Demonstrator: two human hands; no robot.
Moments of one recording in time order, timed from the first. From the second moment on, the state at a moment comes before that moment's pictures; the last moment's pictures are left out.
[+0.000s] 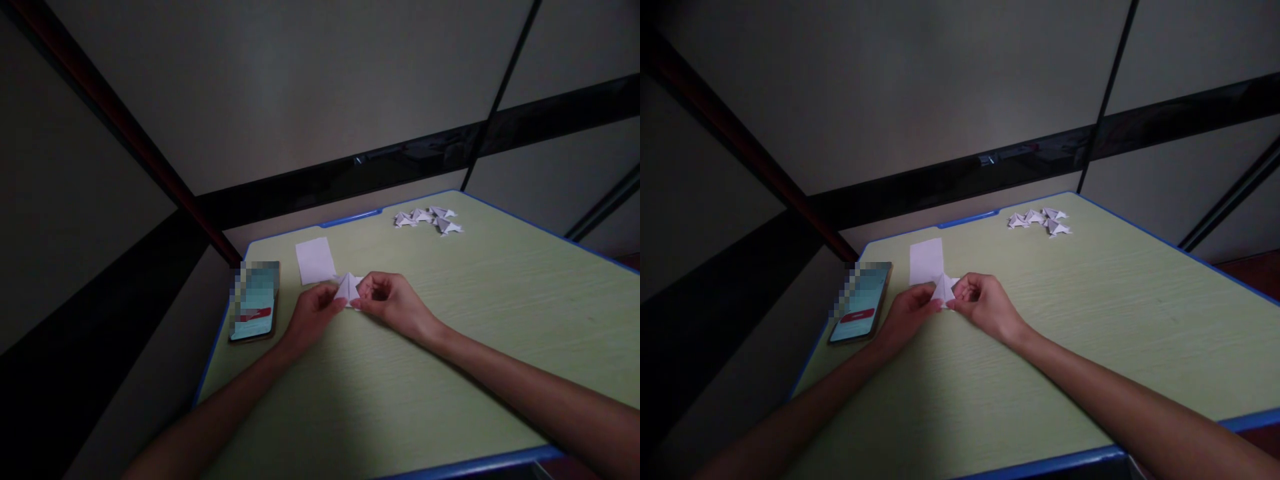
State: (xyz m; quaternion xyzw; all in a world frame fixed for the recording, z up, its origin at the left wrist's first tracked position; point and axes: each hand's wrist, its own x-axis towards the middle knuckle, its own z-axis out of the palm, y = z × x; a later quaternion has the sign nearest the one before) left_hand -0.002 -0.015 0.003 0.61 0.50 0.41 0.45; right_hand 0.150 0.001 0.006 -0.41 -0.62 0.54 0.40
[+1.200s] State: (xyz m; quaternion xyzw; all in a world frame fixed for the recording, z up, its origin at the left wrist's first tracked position) left_hand -0.001 -0.021 0.012 0.65 0.49 0.30 0.49; right_hand 0.154 0.002 0.012 -0.34 -0.61 0.56 0.44
